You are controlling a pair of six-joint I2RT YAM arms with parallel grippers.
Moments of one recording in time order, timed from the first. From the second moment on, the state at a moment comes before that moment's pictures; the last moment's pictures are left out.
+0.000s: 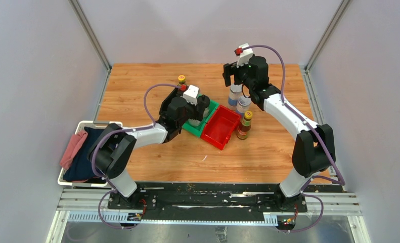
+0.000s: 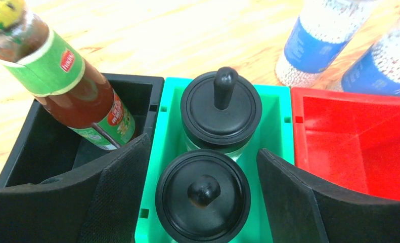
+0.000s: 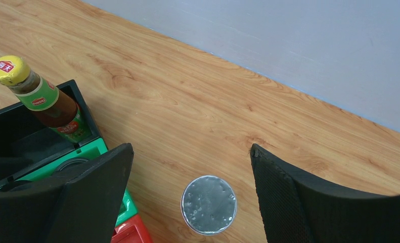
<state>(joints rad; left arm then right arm) -0.62 1.67 0.83 0.57 -0.15 -0.03 0.37 1.64 1.35 0.09 -0.08 -0.09</state>
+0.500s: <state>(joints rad) -0.62 1.38 1.01 0.39 -0.19 -0.05 0.37 1.64 1.35 0.09 -0.09 -0.09</state>
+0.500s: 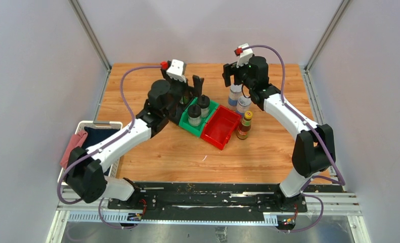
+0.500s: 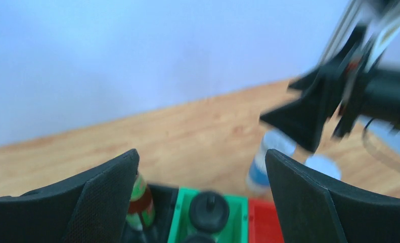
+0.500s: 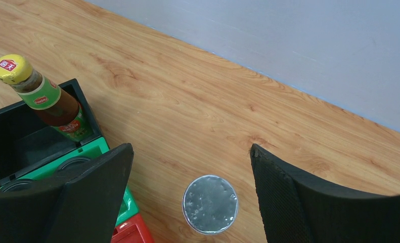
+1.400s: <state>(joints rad) -0.62 1.50 1.48 0.03 0.04 -0.17 0.36 1.46 1.39 -0.06 0.30 -0.10</state>
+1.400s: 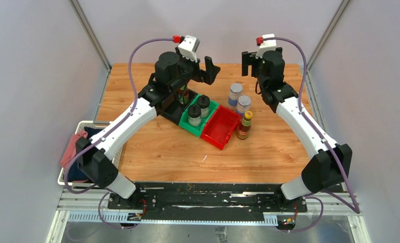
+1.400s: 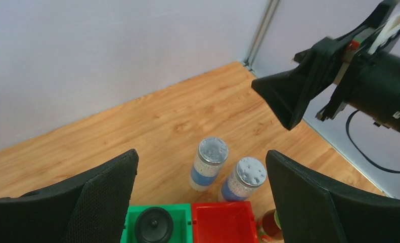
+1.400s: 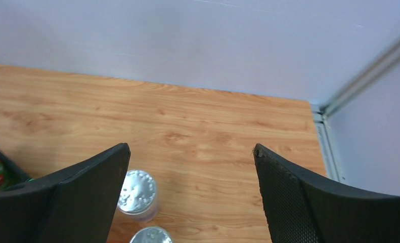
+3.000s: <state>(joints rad) -0.79 1.40 1.00 0.30 0.53 0.19 0.26 1.27 1.30 -0.03 0.40 0.09</state>
